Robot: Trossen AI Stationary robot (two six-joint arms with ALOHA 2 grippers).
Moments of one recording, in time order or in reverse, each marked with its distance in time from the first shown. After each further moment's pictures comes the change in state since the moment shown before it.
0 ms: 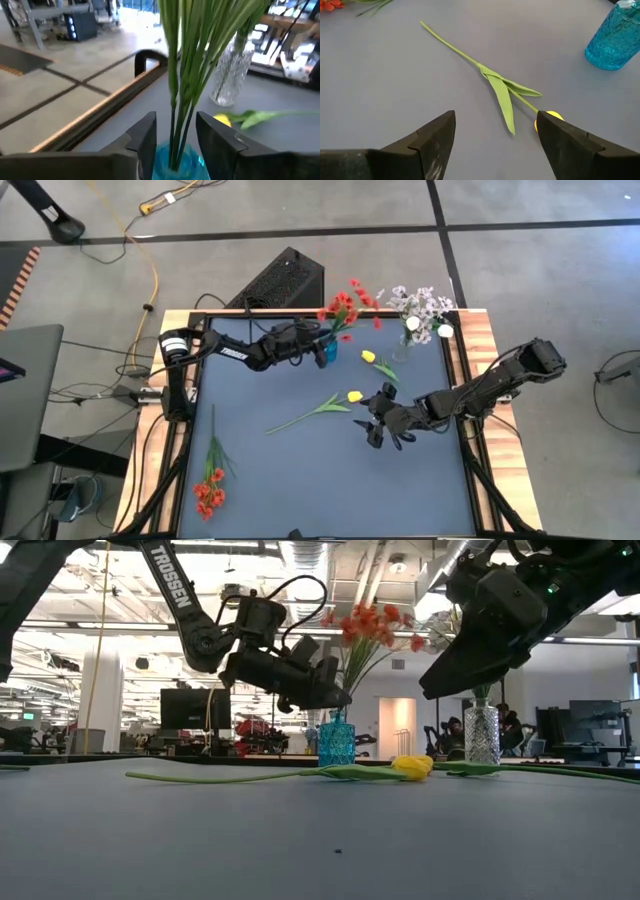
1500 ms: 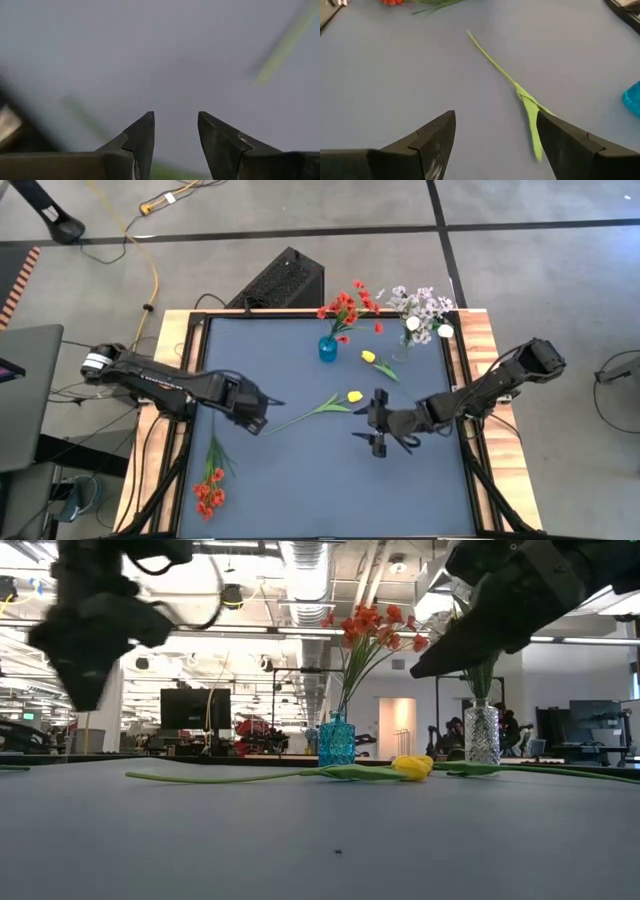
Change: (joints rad) left arm -0.595 -0.621 -0.026 -1.937 0.001 -1.096; right arm 0.022 0.005 0.000 0.126 -0.108 -0.237
